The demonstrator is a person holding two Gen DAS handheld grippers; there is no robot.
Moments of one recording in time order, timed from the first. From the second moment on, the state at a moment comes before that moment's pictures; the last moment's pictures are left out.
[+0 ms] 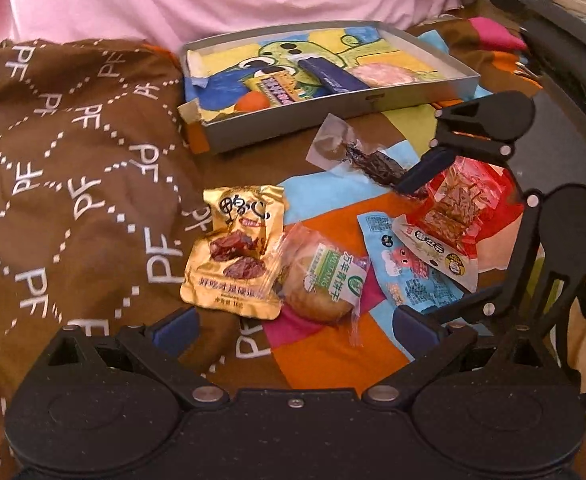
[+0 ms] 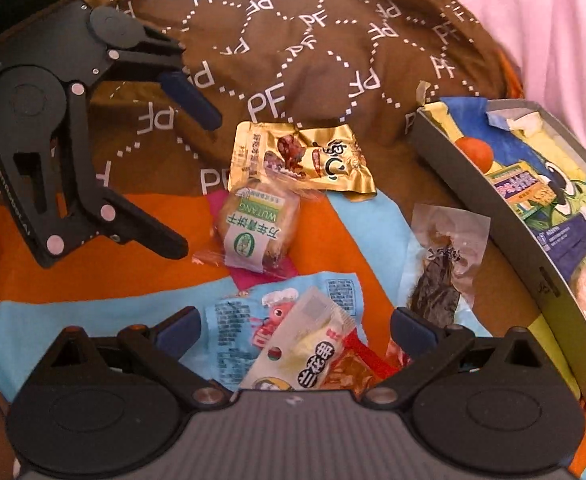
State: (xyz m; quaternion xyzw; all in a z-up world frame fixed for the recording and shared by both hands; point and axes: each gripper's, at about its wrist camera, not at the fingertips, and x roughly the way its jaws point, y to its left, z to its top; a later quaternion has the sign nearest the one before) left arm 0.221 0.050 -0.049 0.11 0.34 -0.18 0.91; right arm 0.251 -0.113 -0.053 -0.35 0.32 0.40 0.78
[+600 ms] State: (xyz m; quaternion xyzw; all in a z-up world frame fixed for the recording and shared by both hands) left arm 0.235 0.039 -0.051 0.14 0.34 -0.19 0.91; right arm 0.268 -0.114 -0.061 -0.30 0.38 0.41 0.77
